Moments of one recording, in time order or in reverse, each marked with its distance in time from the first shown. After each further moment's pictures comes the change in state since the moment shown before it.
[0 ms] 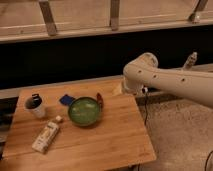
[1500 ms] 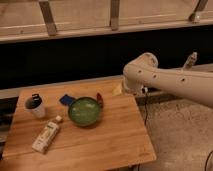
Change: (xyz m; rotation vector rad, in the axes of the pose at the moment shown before) arm 0.000 0.000 0.000 0.000 0.000 0.000
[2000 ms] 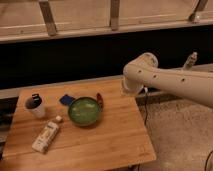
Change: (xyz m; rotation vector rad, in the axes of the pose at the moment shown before) arm 0.000 0.000 0.000 0.001 0.000 -0.001
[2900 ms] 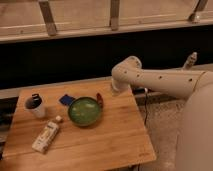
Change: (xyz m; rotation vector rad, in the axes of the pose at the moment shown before) arm -0.027 0.056 0.073 -0.095 0.016 -0.227
